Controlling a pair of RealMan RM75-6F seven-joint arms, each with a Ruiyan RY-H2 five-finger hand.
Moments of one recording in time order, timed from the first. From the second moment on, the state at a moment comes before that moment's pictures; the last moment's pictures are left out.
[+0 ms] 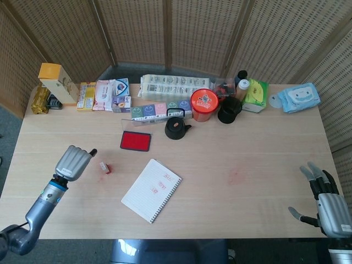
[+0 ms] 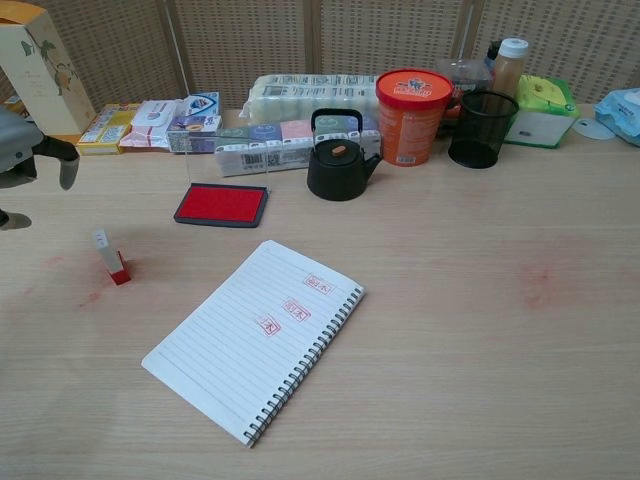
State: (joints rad) left arm -0.49 -1.45 -0.04 -1.25 1.55 1.19 0.40; right arm 0.00 -1.01 0.01 -1.83 -1.59 1.54 0.08
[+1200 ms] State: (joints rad) left arm -0.54 -1.58 -0.04 -1.19 1.47 1.09 0.56; right arm 0.00 -1.00 0.01 -1.83 -1.58 1.54 0.10
